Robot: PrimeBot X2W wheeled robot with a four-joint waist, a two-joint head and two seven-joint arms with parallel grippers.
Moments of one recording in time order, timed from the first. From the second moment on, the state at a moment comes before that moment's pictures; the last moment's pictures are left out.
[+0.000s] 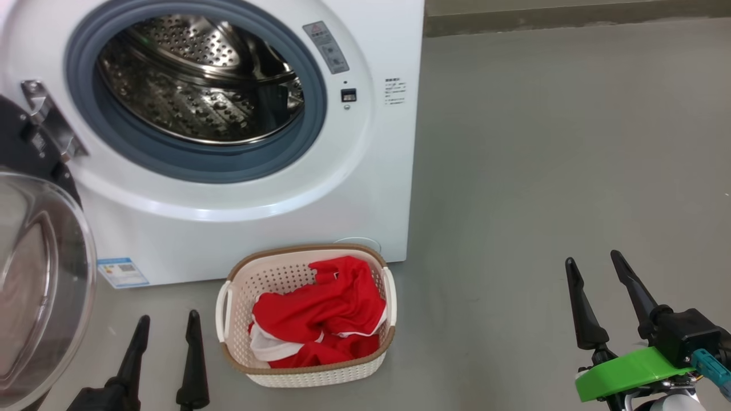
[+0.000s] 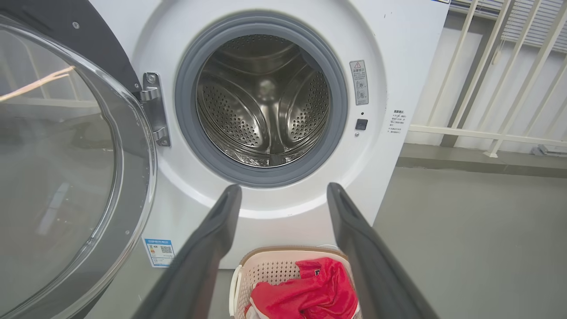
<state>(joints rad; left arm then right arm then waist) 0.04 0.13 -0.06 0.04 -0.31 0.10 -0.21 -0.02 -0.04 -0.07 0.18 0.17 0.13 -0.26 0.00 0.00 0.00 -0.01</state>
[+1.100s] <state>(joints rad) 0.05 0.15 -0.07 -0.05 -0.27 0.18 -0.17 -0.07 -0.04 -0.01 0.18 0.16 0.13 -0.26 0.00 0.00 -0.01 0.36</state>
